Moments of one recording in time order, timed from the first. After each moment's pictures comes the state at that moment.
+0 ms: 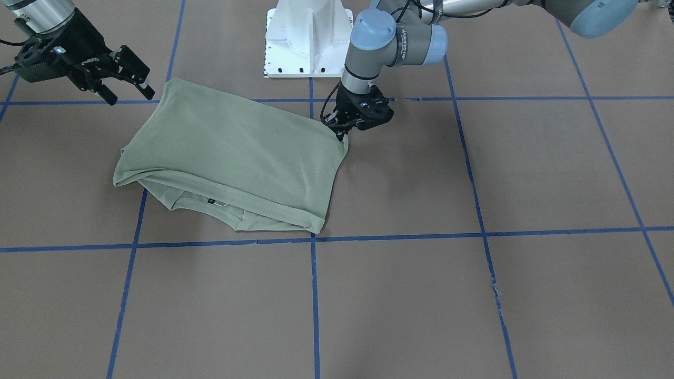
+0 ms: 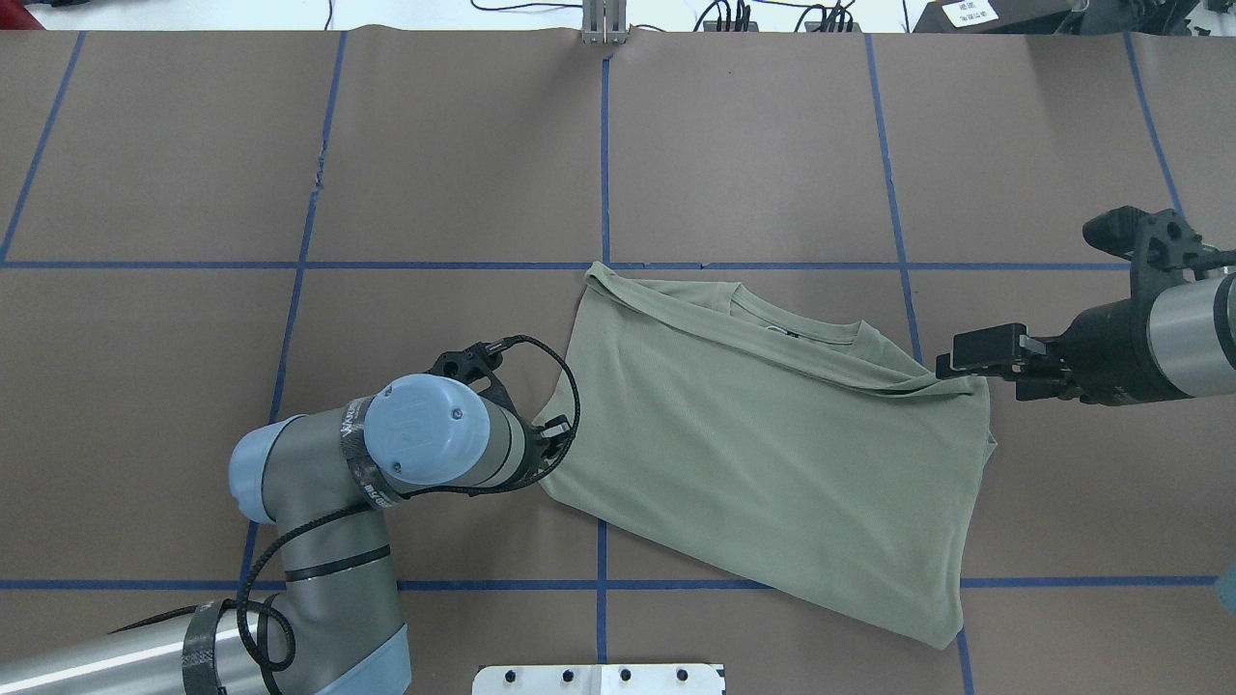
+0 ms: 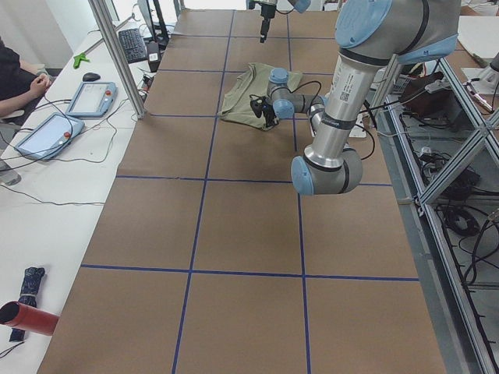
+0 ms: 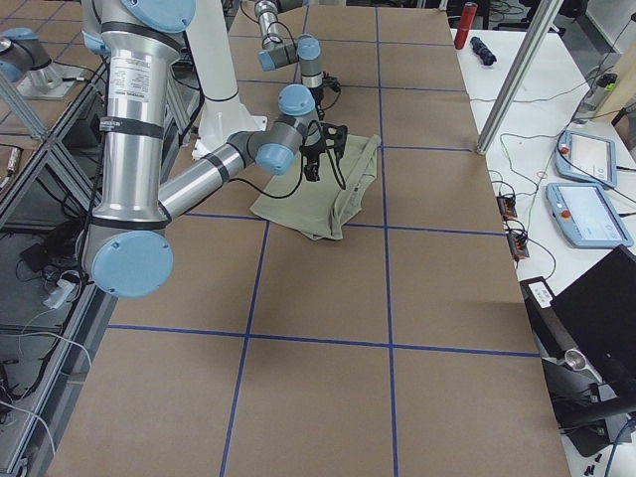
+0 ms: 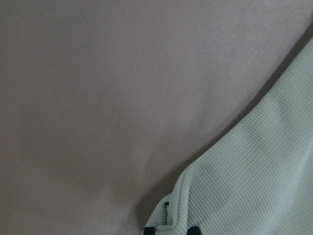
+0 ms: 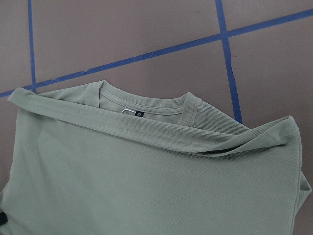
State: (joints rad) left arm -0.35 -2.13 -1.72 -1.83 -1.72 -1.85; right arm 0.77 -1.69 2.24 -1.12 2.08 1.32
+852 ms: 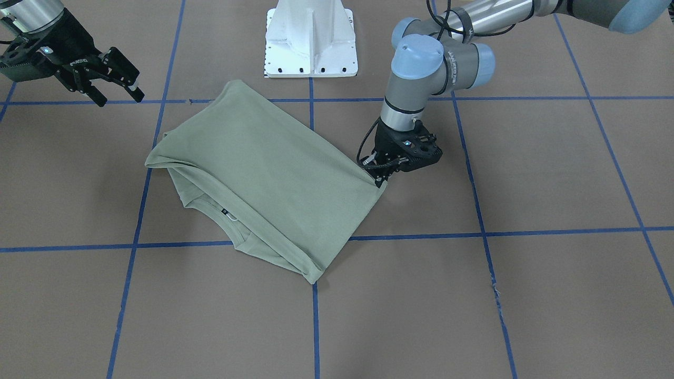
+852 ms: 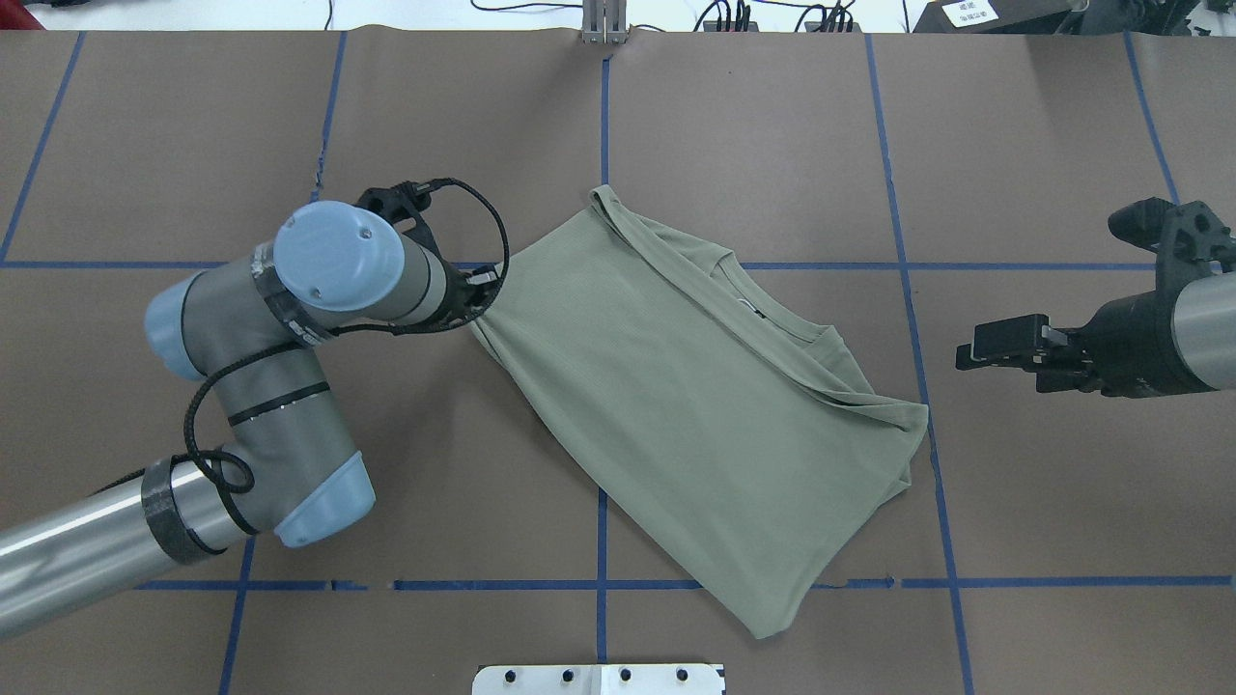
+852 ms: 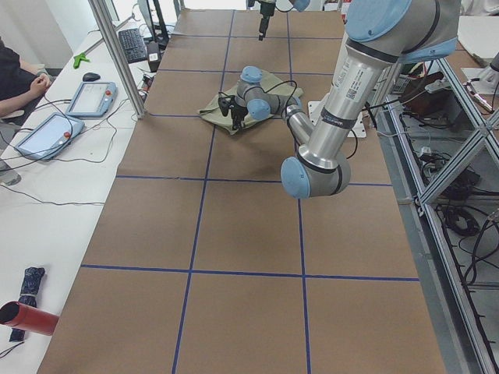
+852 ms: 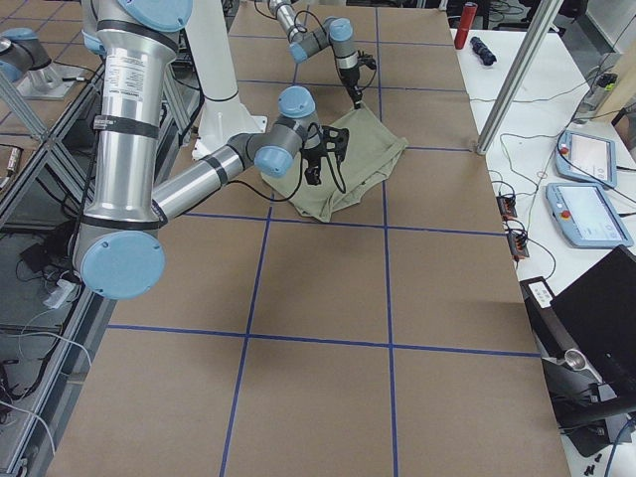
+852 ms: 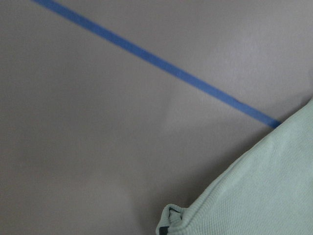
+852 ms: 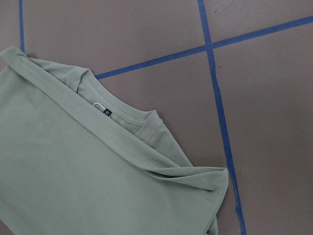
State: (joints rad) left arm -0.60 -2.13 -1.65 -1.84 -1.72 -1.58; right arm 0.80 -1.71 2.24 -1.11 2.08 1.31
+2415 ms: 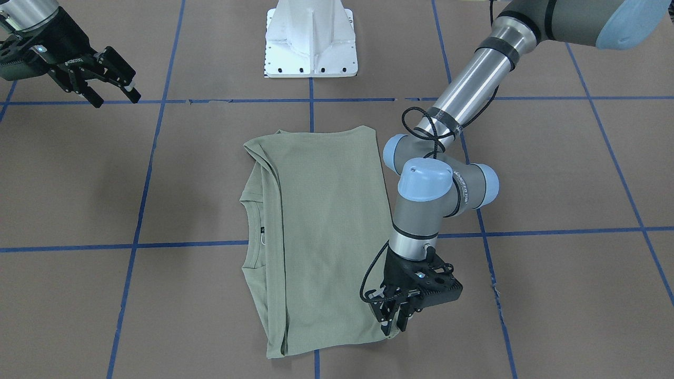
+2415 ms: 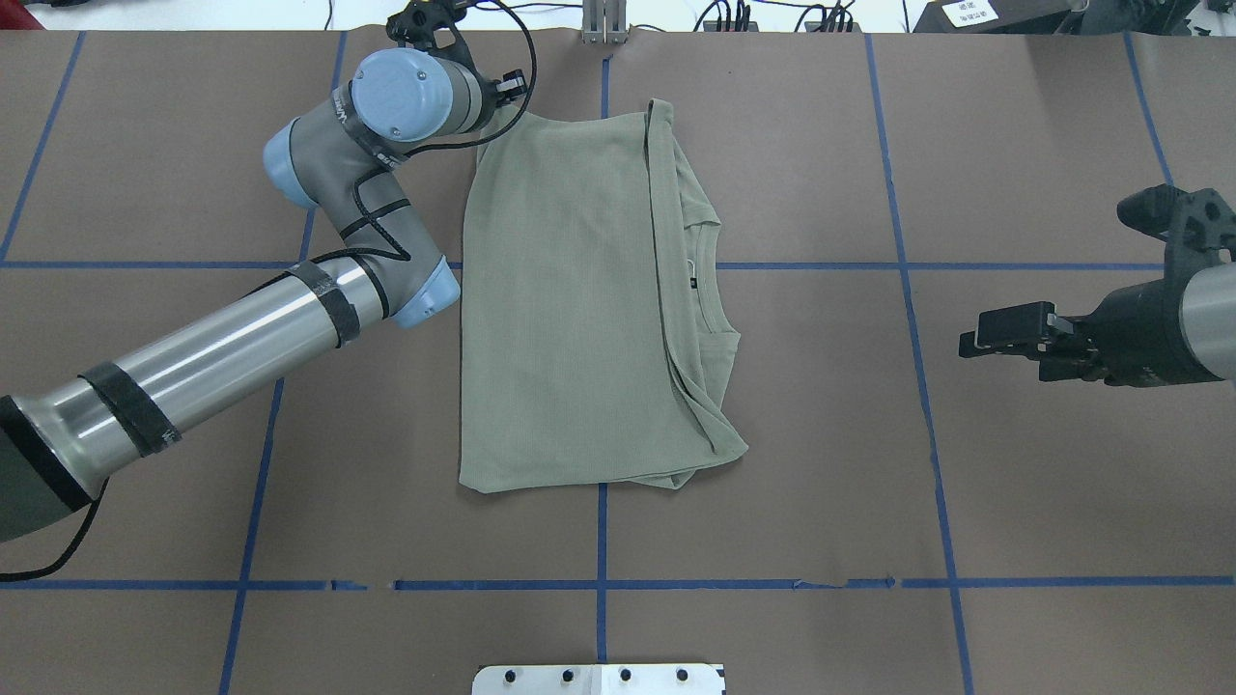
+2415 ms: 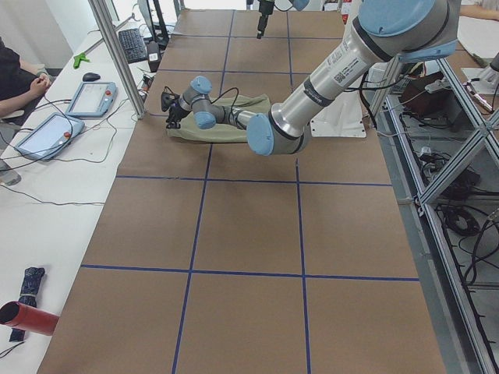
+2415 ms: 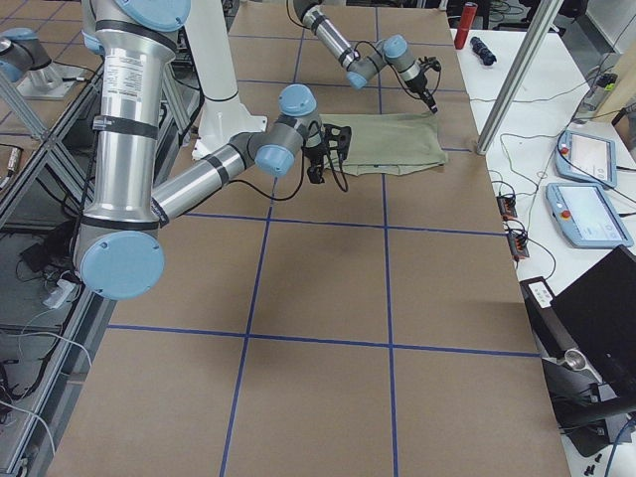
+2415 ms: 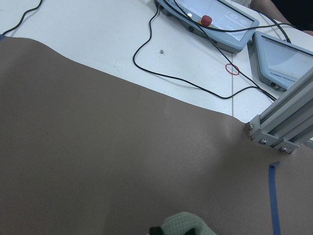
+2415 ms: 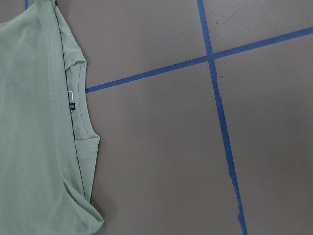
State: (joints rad) left arm -0.78 -2.54 -0.83 -2.45 -1.53 -1.36; right arm 0.82 -1.70 2.24 -1.11 2.07 1.31
